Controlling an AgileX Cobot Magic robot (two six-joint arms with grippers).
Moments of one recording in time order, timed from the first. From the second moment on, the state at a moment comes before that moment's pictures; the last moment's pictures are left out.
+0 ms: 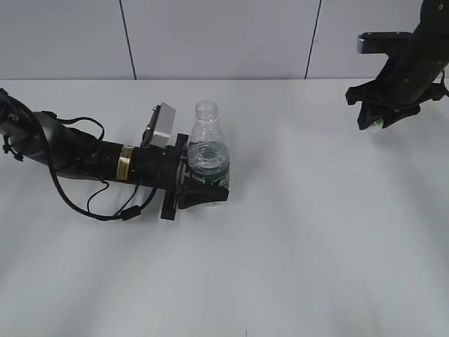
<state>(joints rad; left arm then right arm) -0.23 2.49 -1.37 1.56 -1.27 -0.59 0.10 2.11 -1.56 0.09 0.78 -0.18</state>
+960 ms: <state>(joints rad) -0.23 2.49 -1.37 1.56 -1.27 -0.59 0.10 2.22 -1.56 0.10 0.74 -0.15</state>
